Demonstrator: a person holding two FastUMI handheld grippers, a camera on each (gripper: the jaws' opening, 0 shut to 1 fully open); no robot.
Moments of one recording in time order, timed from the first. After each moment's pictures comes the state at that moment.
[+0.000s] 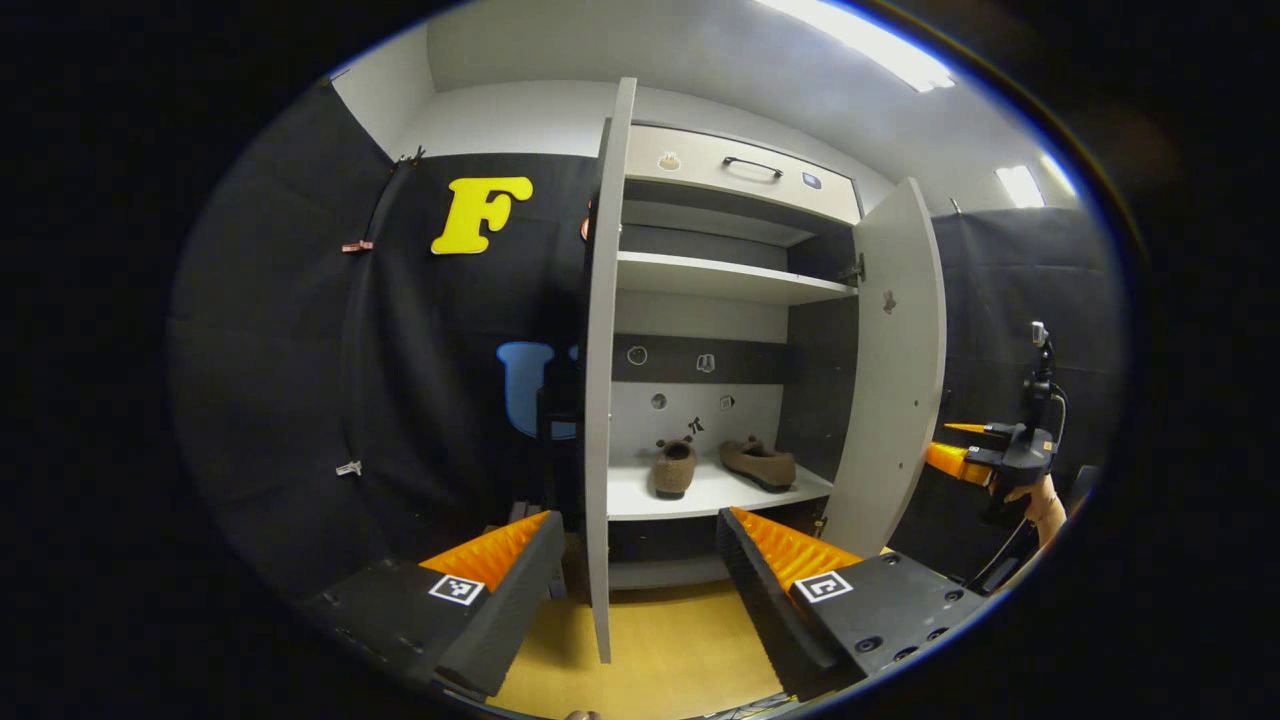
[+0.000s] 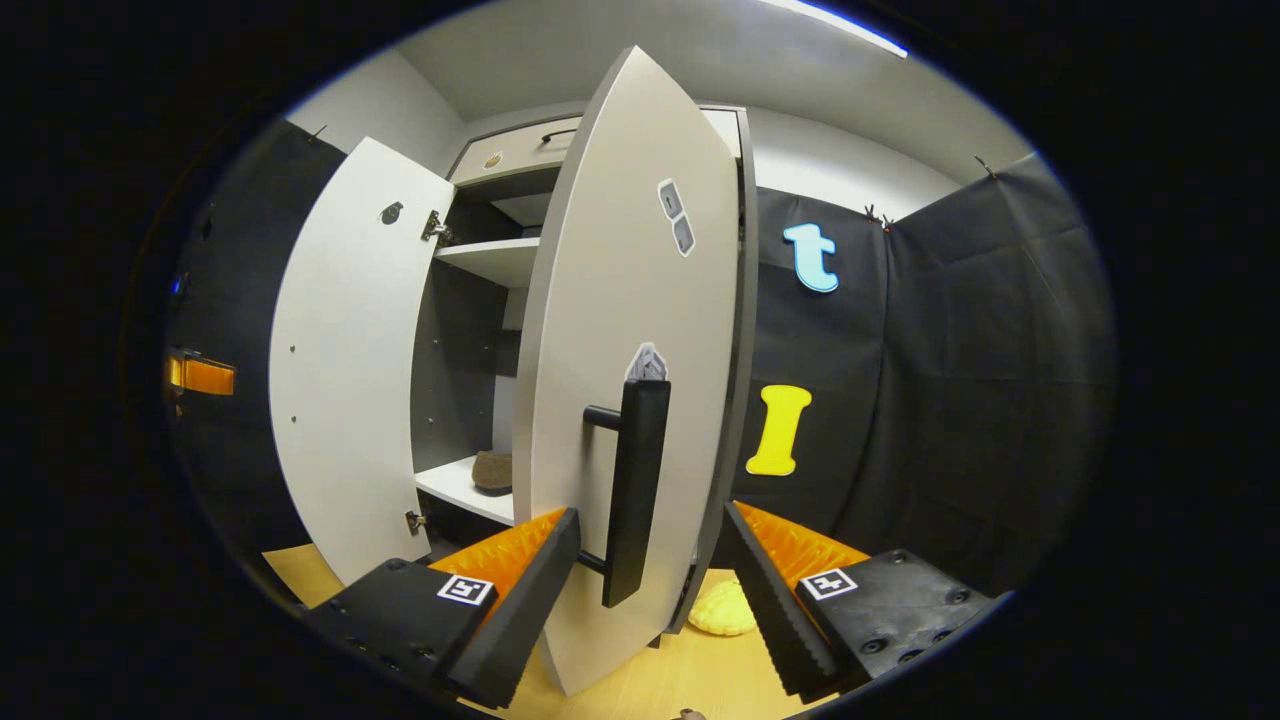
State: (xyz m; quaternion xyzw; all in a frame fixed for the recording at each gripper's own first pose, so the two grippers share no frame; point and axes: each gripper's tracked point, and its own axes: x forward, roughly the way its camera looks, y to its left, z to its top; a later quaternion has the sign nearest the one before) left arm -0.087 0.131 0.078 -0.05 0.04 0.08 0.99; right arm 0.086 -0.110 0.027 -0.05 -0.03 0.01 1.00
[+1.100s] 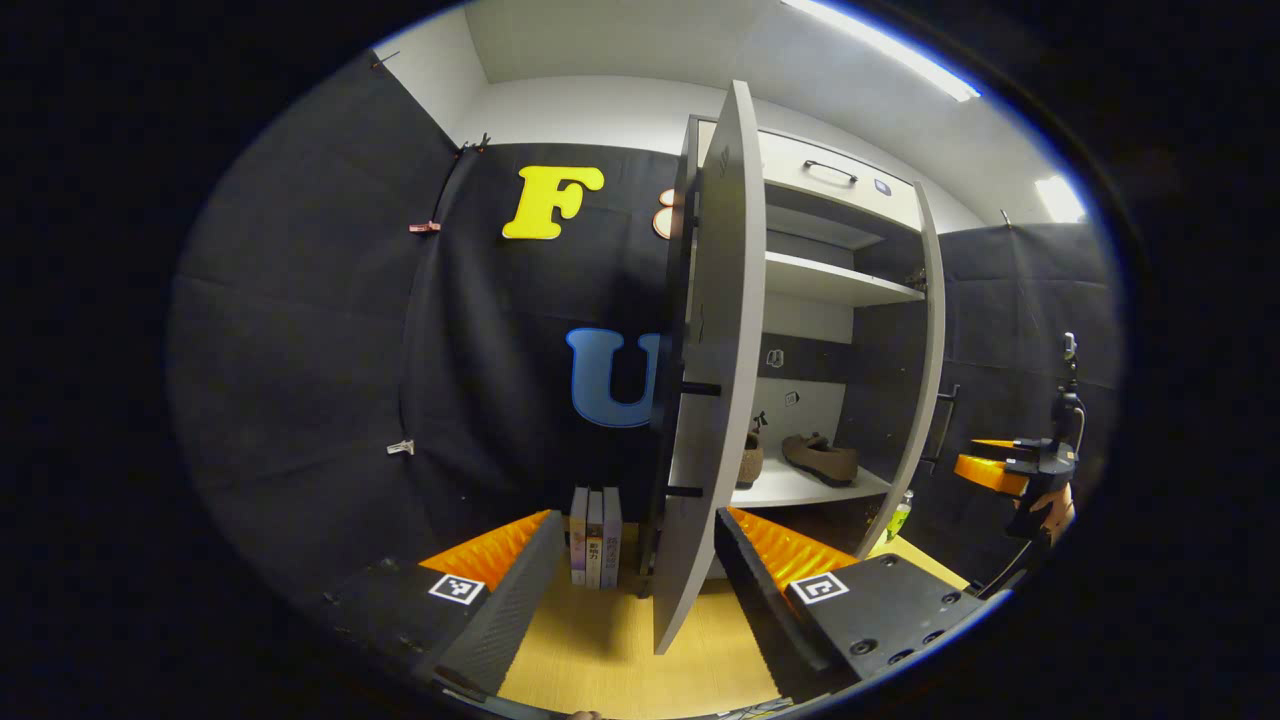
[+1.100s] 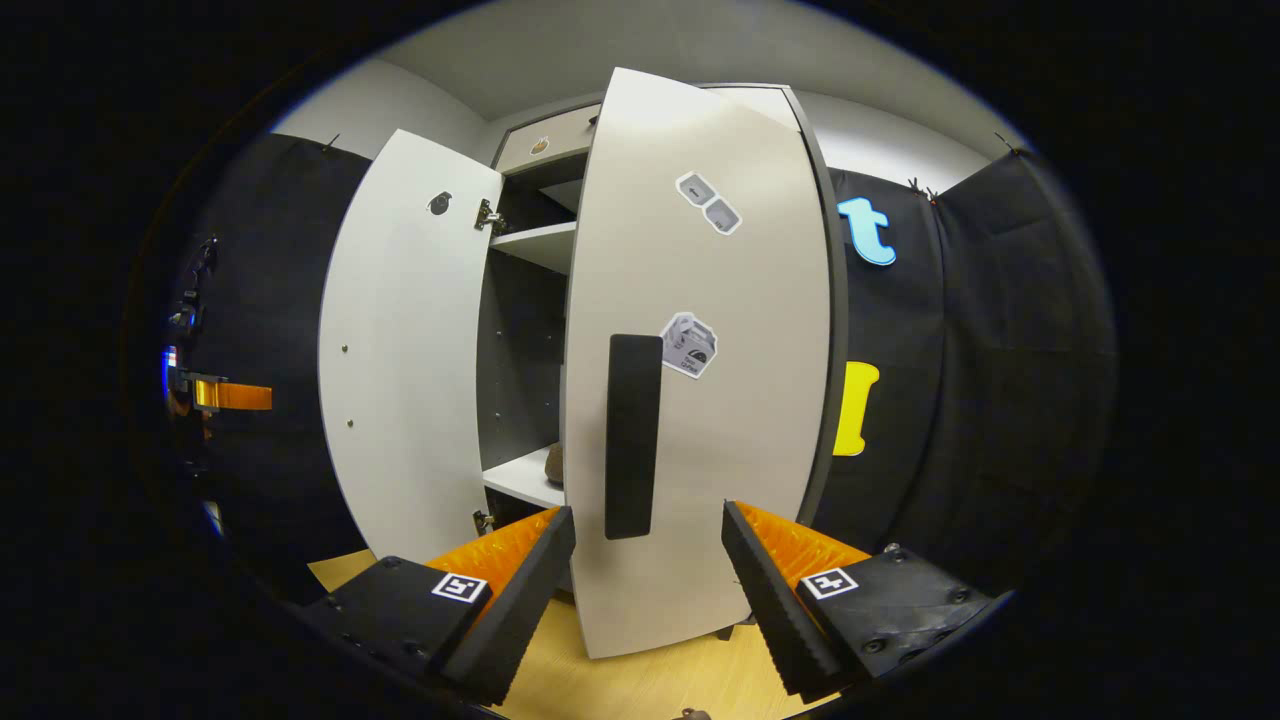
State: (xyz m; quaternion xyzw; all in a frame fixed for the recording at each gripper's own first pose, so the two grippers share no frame) left arm -0.100 0.208 0.054 -0.07 0.05 0.14 0.99; right arm 0.085 -0.049 0.003 -0.04 0.00 0.07 1.00
